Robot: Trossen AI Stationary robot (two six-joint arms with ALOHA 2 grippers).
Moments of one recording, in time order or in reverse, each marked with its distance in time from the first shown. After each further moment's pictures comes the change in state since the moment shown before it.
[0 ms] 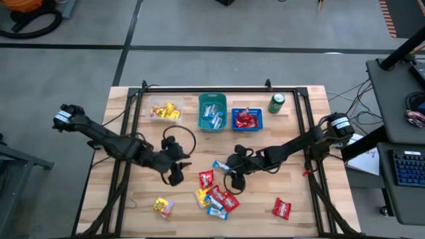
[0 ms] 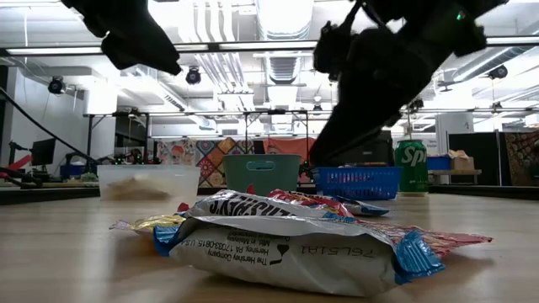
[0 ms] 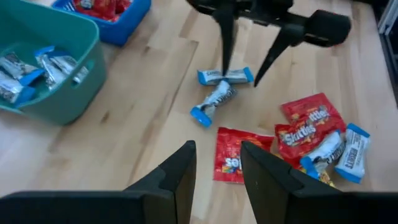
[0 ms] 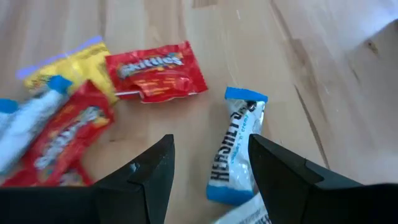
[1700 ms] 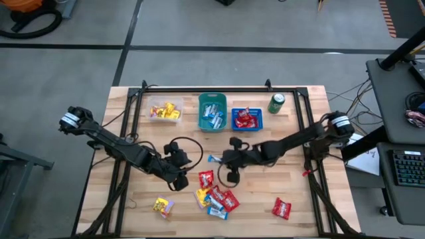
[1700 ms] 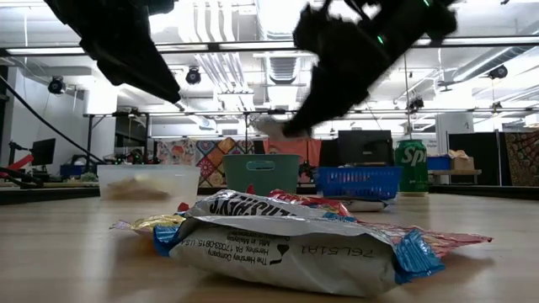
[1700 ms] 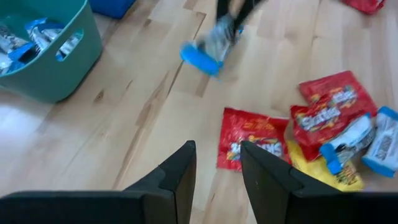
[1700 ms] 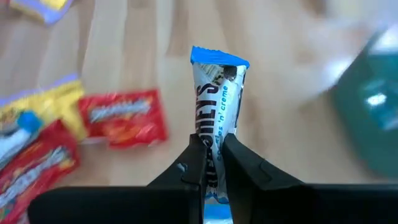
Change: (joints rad) left arm -0.039 0.130 0.002 0.015 -0.045 -0.068; right arm -0.069 -0.029 0.112 -0.096 0.038 -0.184
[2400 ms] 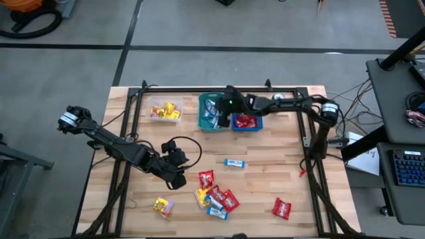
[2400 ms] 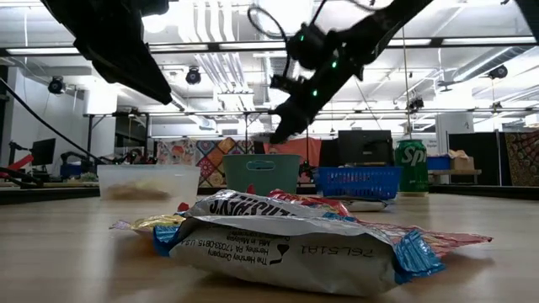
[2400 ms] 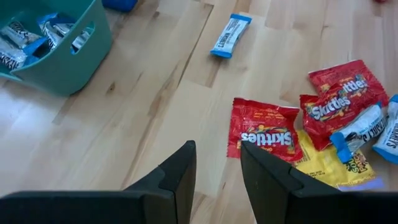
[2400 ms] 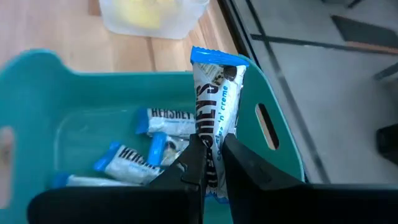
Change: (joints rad) left arm 0.000 -0.027 0.000 -0.067 0.001 -0.002; right arm -0.579 0.132 0.235 -0.027 -0.114 -0.501
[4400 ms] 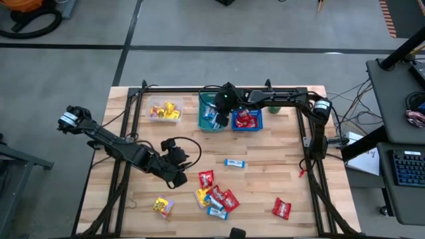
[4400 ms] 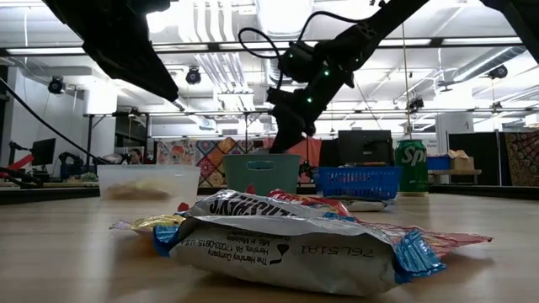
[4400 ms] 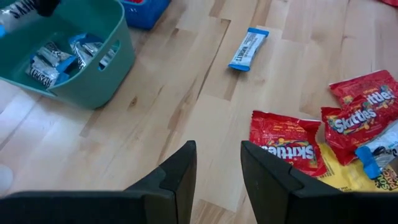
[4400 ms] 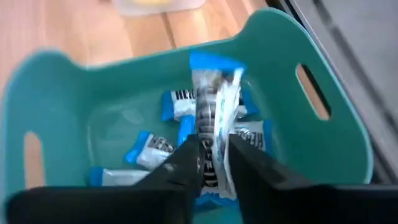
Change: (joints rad) left arm 0.002 0.000 -0.002 0.005 -0.088 0.031; right arm -0.057 0.084 0.125 -0.191 -0.164 0.181
